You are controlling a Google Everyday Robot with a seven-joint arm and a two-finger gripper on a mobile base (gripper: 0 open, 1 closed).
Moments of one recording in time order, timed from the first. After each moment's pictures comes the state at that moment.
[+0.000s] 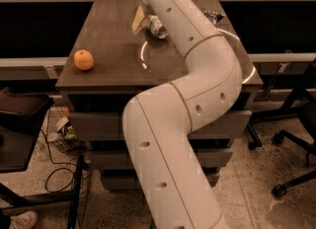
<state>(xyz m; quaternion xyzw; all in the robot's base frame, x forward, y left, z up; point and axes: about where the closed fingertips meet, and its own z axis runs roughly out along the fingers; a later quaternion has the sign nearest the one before) 0.853 -0.029 0.874 -0.14 0.96 -0.08 0.23</state>
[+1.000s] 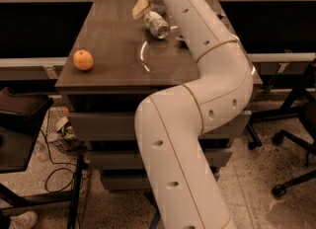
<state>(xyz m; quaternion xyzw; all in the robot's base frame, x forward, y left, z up) 0.887 -0.033 0.906 -0.12 0.94 -0.02 0.33</state>
